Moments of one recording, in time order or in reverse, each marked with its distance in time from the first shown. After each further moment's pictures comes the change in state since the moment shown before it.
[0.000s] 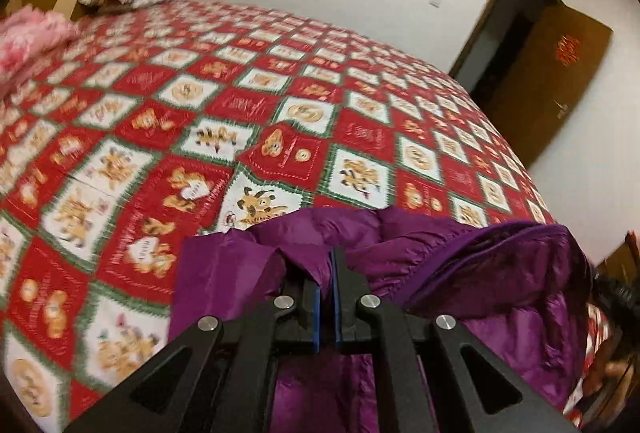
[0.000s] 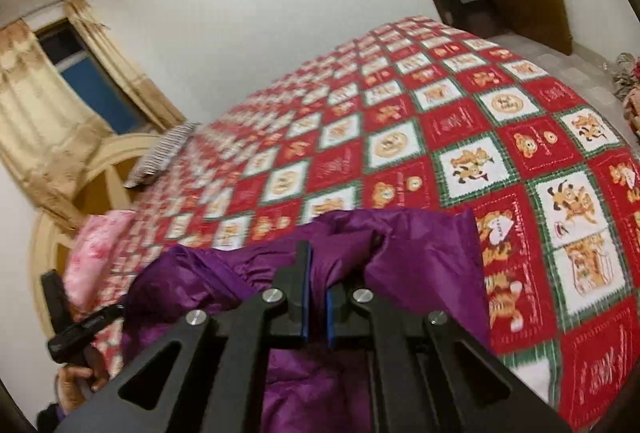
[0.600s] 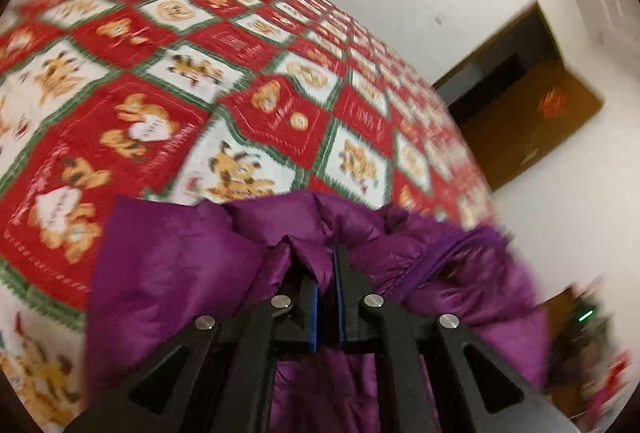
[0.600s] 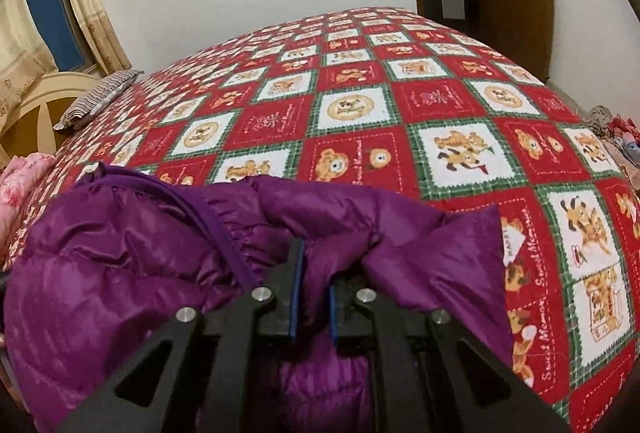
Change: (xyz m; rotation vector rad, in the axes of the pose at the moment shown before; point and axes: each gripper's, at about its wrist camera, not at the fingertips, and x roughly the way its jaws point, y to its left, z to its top) left arm 0.041 0.044 -0.006 -0.252 0.051 -0.254; right arm 0.079 -0.008 -0.021 -0.166 0.076 -0.254
